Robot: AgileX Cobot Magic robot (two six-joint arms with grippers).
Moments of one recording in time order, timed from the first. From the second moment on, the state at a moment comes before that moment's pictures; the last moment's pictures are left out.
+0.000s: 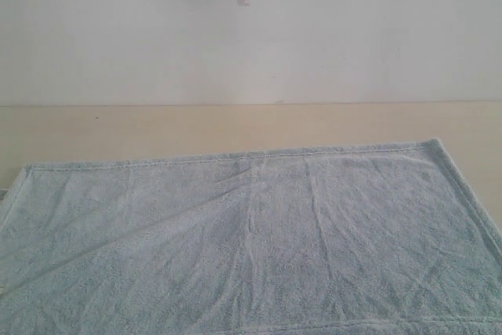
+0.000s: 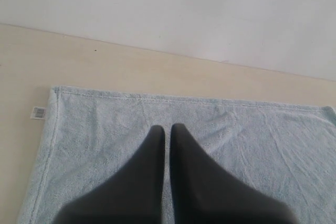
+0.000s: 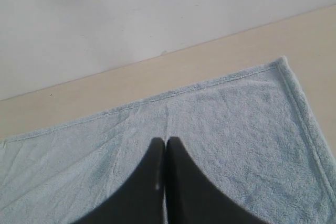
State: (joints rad) left arm -0.21 0.35 -0.62 0.08 0.70 -0.38; right arm 0.29 0.40 -0.46 -0.09 0.46 0.53
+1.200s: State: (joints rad) left arm -0.21 0.35 -0.62 0.08 0.70 -0.38; right arm 0.17 0.01 0.00 0.10 0.23 -0.07
